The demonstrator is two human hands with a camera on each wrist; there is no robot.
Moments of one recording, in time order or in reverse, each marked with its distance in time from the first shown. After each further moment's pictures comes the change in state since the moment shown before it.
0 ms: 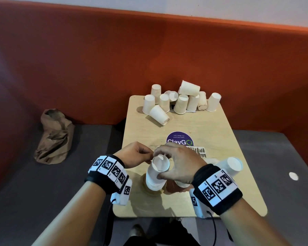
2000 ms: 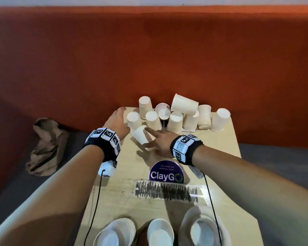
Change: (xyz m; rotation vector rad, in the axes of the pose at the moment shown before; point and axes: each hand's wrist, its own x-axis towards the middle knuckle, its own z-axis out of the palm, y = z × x) left_hand 0.219 0.037 -0.094 0.571 0.565 -0.438; right_hand 0.231 0.173 -0.062 -0.512 -0.384 -0.247
